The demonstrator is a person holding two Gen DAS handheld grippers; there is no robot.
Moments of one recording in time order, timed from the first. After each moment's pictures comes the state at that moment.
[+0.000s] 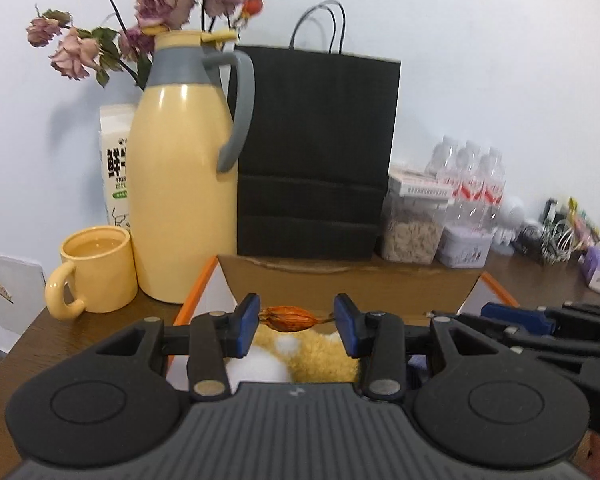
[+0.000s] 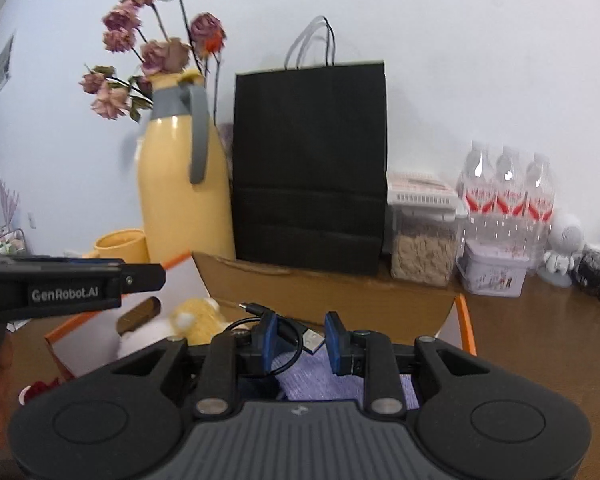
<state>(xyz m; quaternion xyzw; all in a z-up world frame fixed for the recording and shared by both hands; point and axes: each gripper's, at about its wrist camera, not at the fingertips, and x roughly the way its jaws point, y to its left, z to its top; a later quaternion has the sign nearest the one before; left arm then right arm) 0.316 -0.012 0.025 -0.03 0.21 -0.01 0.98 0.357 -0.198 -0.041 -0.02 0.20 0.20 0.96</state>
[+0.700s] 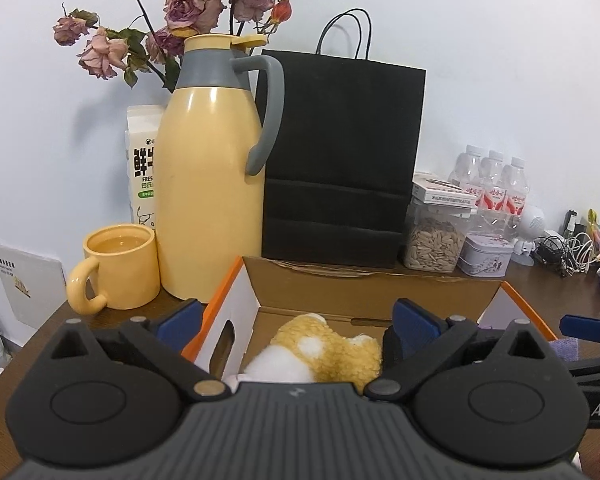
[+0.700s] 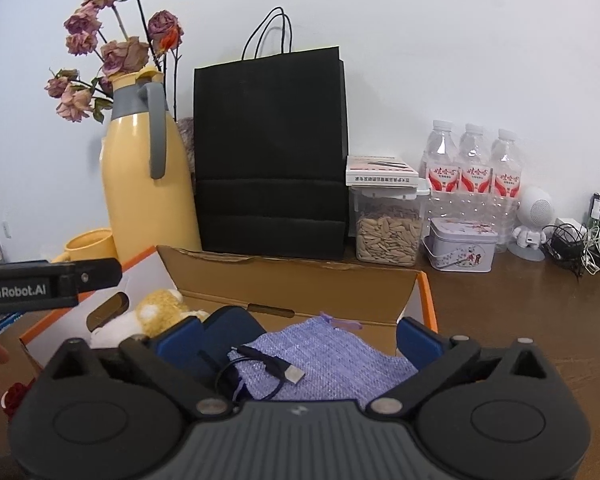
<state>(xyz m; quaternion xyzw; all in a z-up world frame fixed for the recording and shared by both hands) 0.308 -0.007 0.025 -0.04 0.19 0.02 0.98 0.353 -0.218 -0.044 0.00 0.21 0.15 0.96</state>
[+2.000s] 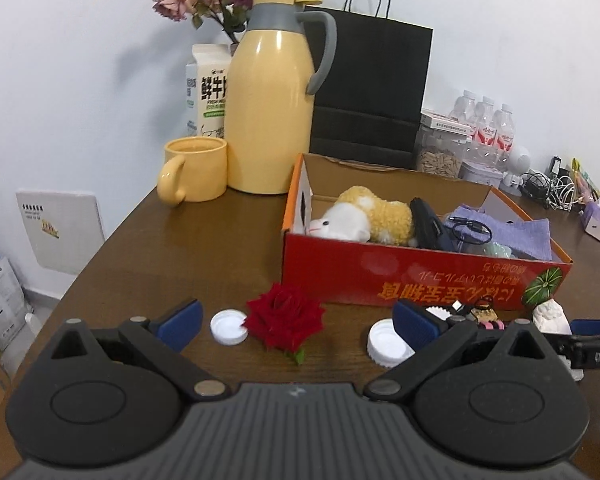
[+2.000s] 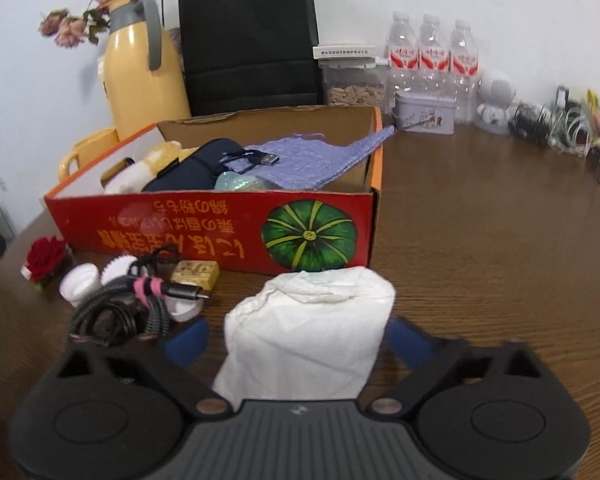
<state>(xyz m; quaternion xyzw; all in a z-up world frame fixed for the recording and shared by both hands) 0.173 0.057 -0.003 -0.05 0.27 0.01 0.96 0.253 -0.258 -0.103 0.02 0.35 0.14 0.93</state>
